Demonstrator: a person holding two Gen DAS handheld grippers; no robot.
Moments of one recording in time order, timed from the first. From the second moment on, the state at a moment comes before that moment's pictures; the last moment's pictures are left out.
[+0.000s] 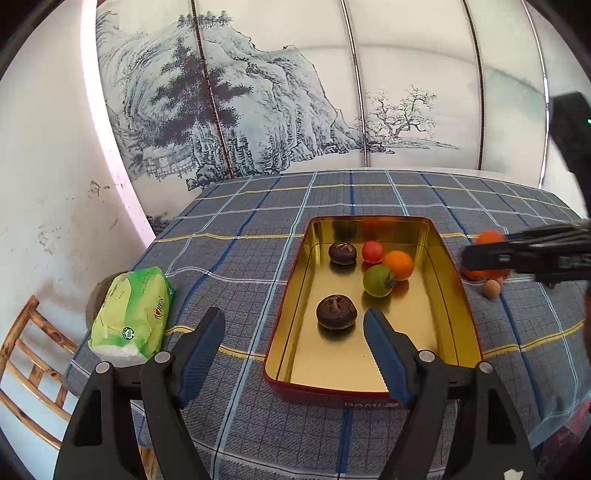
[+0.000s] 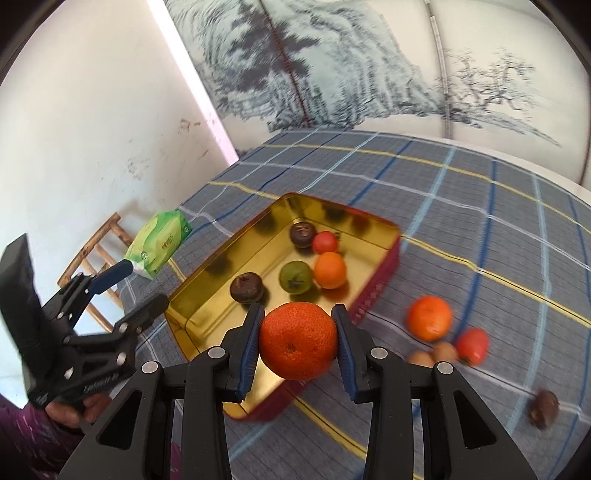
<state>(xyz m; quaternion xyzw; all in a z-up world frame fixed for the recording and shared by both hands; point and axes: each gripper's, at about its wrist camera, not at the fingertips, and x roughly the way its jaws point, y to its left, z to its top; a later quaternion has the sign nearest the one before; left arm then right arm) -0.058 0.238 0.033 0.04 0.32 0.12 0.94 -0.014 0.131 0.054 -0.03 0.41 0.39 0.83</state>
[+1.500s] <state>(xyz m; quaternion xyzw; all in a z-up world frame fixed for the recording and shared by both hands) -0.055 0.271 0.014 0.02 0.35 0.13 0.93 0.066 0.287 0.001 -0.12 0.49 0.37 0.78</state>
